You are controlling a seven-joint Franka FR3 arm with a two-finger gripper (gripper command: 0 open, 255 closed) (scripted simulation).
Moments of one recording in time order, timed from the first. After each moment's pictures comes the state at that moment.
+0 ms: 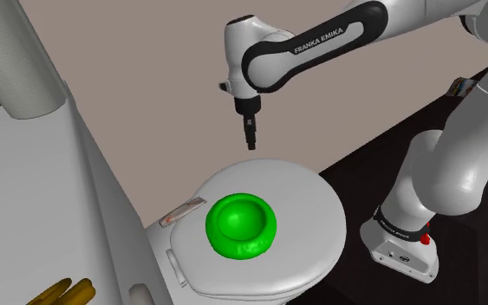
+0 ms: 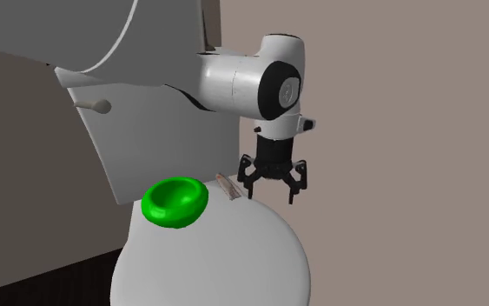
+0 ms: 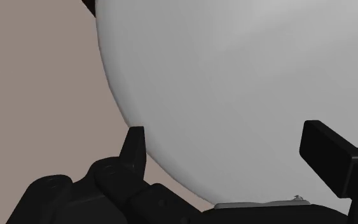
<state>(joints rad) 0.23 -0.12 0.07 -2.17 -0.03 1.96 -0.38</state>
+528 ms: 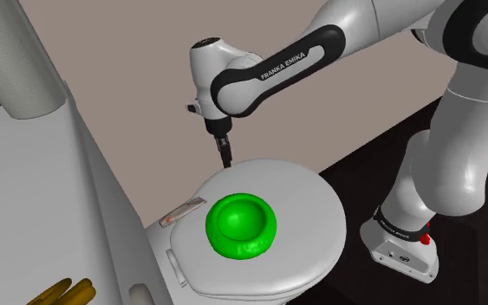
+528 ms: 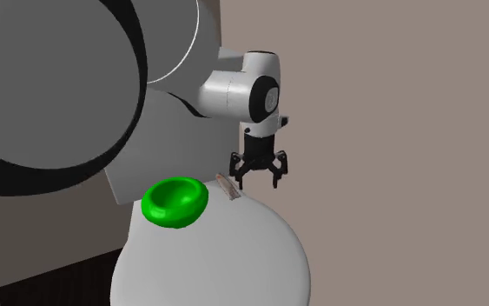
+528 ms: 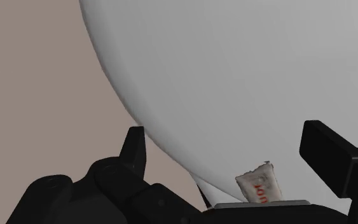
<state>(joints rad) 0.30 0.10 0.14 -2.01 -0.05 2.05 -0.50</state>
